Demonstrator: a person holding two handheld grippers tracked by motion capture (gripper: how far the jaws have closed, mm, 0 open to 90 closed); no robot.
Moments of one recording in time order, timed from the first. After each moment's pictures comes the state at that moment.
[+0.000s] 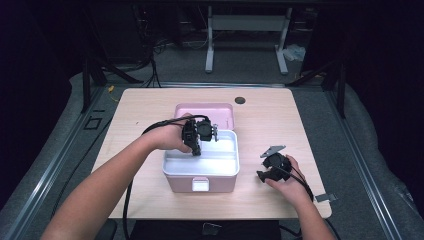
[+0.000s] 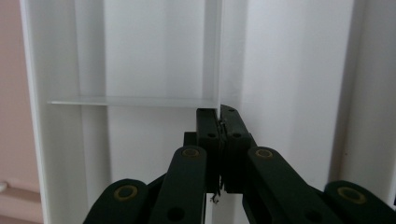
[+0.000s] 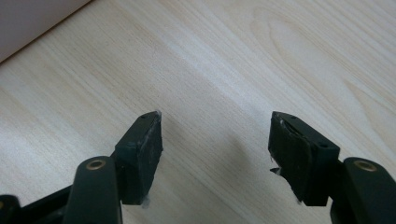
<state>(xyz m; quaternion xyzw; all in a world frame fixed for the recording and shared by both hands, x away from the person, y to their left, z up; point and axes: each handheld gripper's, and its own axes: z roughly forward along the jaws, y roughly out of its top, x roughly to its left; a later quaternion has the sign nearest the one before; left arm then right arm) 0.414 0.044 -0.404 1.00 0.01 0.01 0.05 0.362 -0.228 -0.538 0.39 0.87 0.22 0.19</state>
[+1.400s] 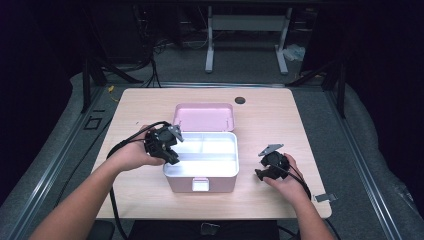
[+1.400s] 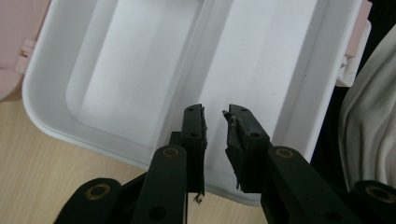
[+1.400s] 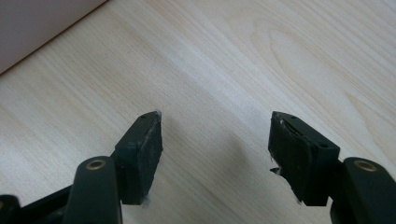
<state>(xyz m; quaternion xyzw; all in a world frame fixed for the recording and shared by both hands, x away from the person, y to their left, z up) 0.377 0.139 -0.410 0.97 0.15 0.03 0.18 0.368 -0.223 -0.538 0.39 0.87 0.22 0.19</state>
